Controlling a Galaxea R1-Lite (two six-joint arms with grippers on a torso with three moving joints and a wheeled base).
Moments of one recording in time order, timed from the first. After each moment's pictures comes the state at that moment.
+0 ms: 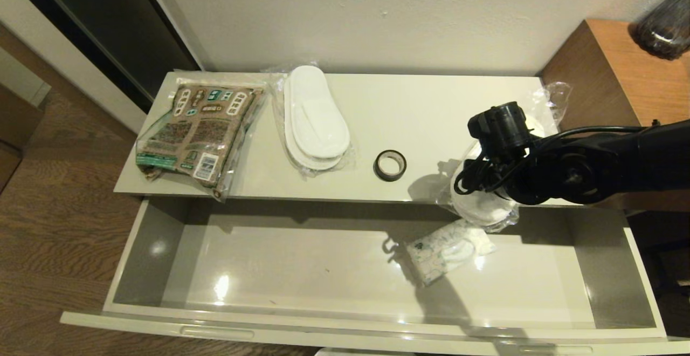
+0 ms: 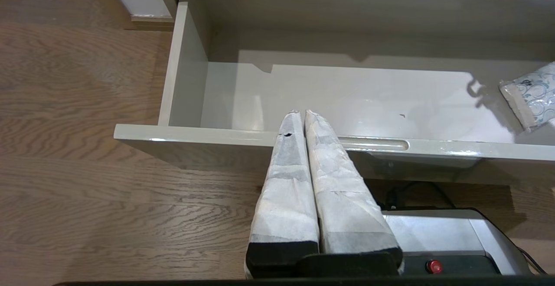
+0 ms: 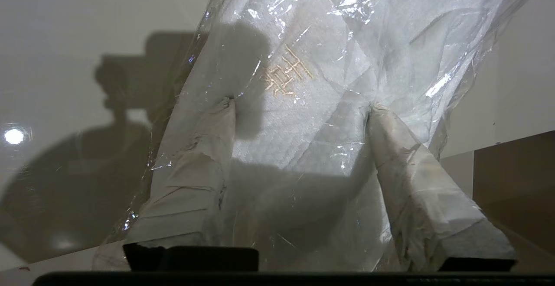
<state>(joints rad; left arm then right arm) 0.00 0.00 0.00 0.00 0.00 -0.03 0.40 1.98 -1.31 0.09 -0.59 0.40</state>
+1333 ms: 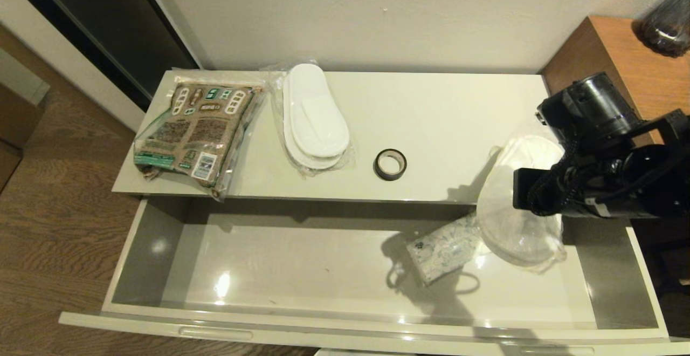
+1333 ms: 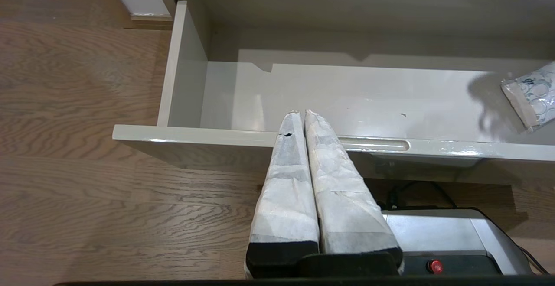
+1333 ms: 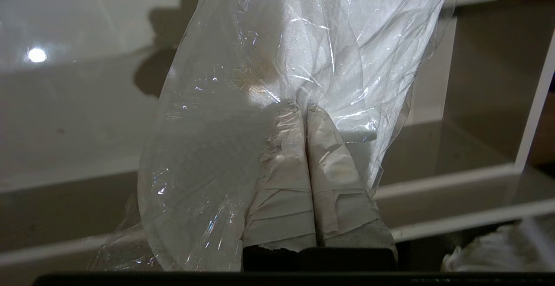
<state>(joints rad) 0.00 0.00 0.00 0.00 0.00 -0.03 0.53 1.60 -1.23 0.48 -0.56 0.52</state>
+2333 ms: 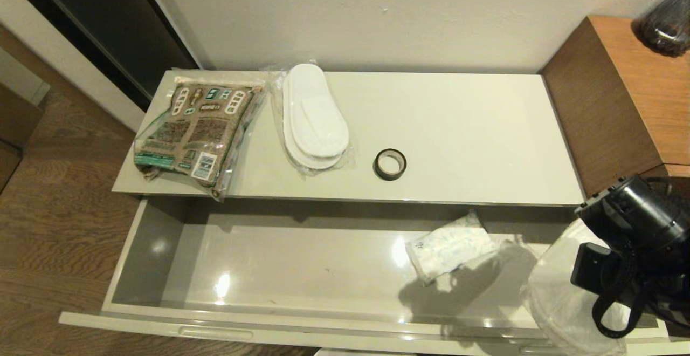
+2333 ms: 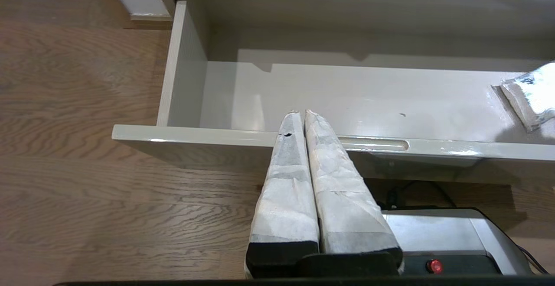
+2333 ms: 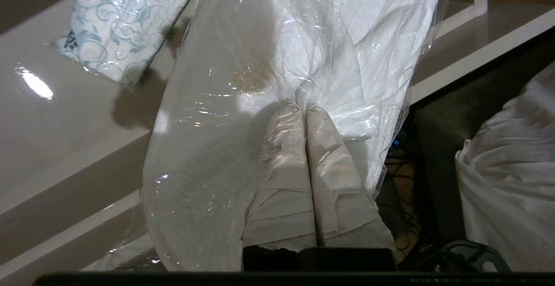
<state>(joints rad) 0.00 0.00 0.00 0.00 0.00 -0.03 0.56 1.44 -0.85 0.54 -0.65 0.97</state>
